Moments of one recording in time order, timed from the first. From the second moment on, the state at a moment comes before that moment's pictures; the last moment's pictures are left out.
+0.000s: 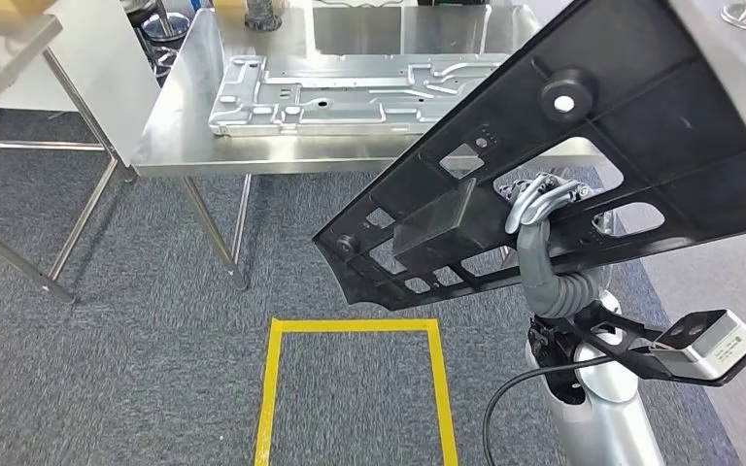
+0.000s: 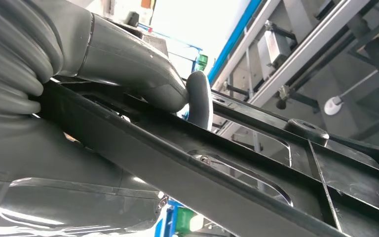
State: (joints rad) left arm -0.01 0.03 0.67 -0.21 -0.21 0.09 -0.23; right arm -0.33 -0.09 0.28 -1.89 -0.12 0.06 -0.51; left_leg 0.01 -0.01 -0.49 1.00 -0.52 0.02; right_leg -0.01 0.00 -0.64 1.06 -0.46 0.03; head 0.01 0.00
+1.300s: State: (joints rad) left arm -0.02 0.03 0.70 -0.21 -0.24 0.09 -0.23; right arm -0.33 -0.09 0.28 -1.87 -0.12 0.11 -0.52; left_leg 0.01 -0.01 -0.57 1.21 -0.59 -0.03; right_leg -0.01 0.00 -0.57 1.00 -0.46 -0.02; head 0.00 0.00
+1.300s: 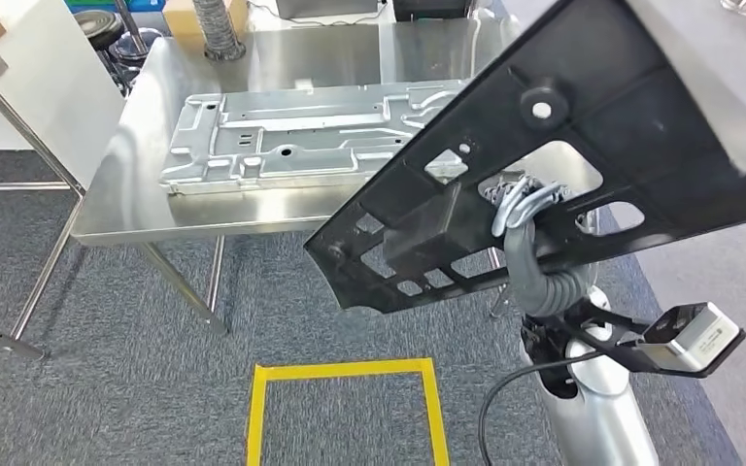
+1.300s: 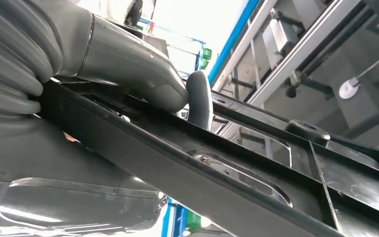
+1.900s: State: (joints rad) left arm -0.01 0.04 0.71 -0.21 -0.27 0.09 -0.24; right arm -0.32 -0.09 0.24 -1.92 -0.10 0.05 -0.56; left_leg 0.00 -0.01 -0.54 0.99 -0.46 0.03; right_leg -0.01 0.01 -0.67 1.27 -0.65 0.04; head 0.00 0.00
